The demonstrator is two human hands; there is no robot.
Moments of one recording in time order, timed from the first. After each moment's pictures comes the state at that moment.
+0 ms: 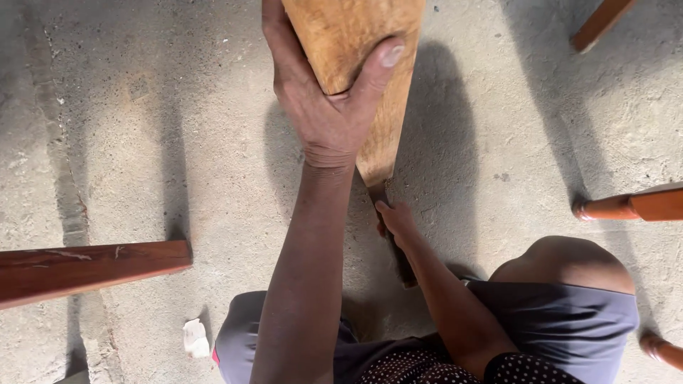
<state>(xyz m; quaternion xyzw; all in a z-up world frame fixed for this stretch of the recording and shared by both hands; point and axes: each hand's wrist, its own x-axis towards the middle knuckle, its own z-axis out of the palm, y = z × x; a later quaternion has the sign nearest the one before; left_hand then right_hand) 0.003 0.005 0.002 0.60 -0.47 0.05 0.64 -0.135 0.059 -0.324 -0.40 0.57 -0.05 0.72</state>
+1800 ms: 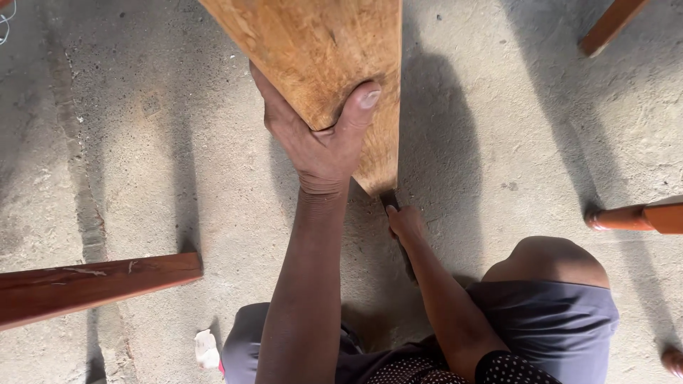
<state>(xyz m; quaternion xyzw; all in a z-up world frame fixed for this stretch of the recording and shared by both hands) 0.005 0.005 -0.007 0.60 -0.47 0.07 0.64 -0.127 0.027 -0.327 -0.53 0.63 0.09 0.56</state>
